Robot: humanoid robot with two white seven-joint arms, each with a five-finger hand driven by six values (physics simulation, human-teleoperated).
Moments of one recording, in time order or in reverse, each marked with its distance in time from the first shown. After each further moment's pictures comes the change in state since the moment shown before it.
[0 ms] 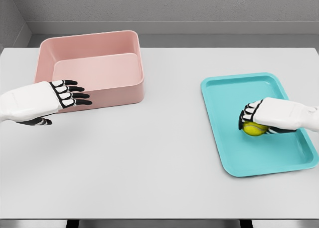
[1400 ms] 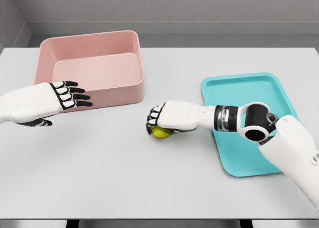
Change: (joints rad) left arm 0.005 0.006 0.000 -0.011 0.000 0.000 0.000; right arm -0.146 0.634 0.117 0.127 0.220 -0.001 0.136
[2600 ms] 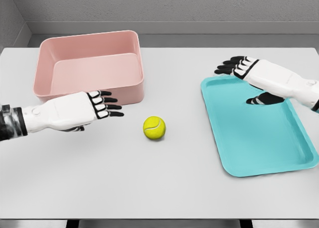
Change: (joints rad) left arm -0.049 -0.248 -0.064 0.000 -0.154 0.000 -0.070; right arm 0.213 -0.289 -0.521 -0.100 -0.304 0.000 -0.006
